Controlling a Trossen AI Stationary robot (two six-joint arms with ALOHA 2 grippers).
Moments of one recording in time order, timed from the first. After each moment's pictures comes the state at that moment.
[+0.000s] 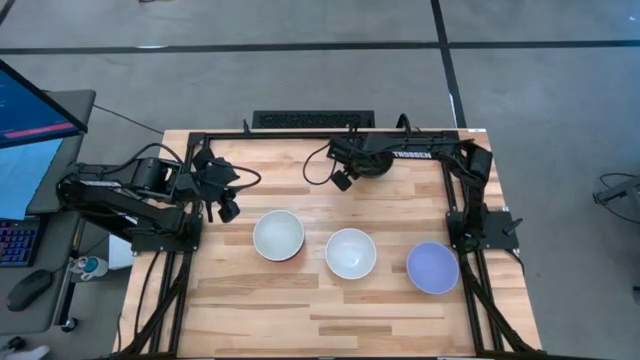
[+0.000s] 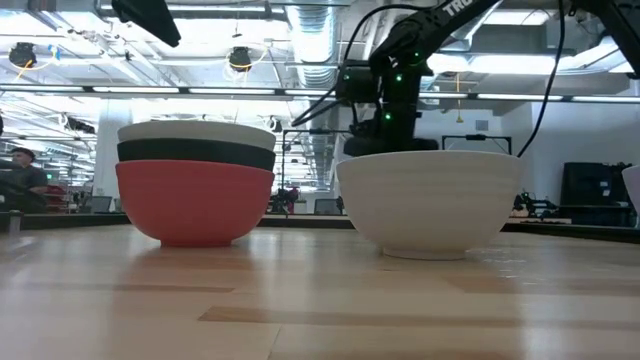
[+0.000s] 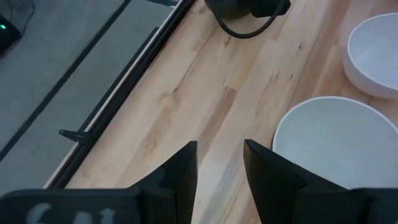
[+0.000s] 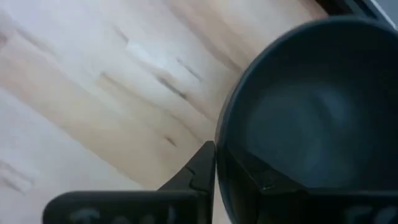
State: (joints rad) left arm -0.11 0.97 1.17 -1.13 -0.54 -0.39; right arm -0.36 1.94 1.45 -0.89 0.26 0.40
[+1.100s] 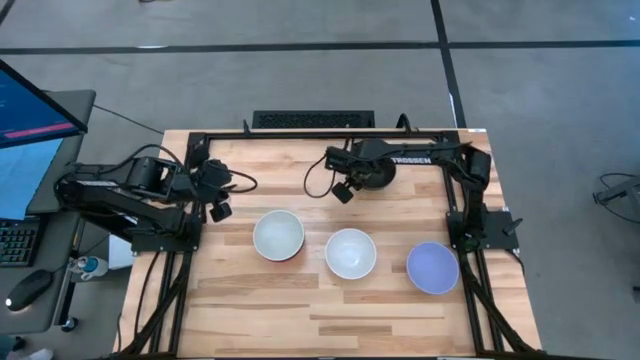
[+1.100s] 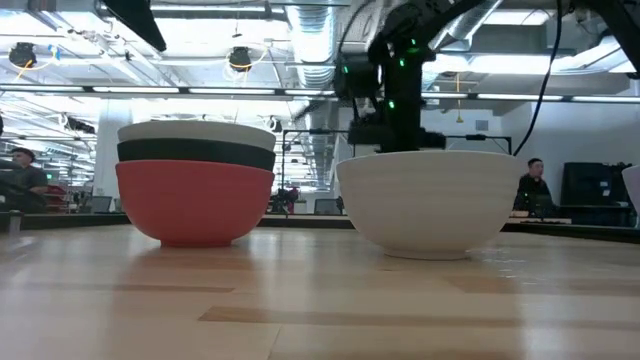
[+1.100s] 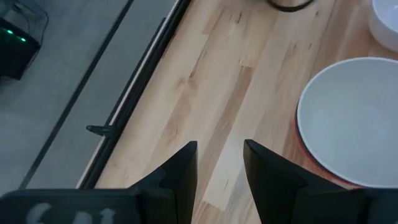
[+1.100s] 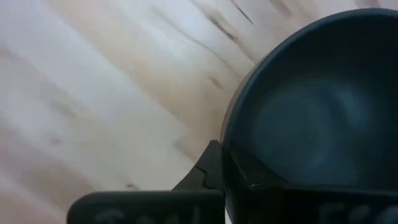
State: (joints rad) left arm -0.11 0.94 1.18 -1.24 -0.56 -0.30; right arm -0.28 1.94 1.50 -1.04 0.16 0.45
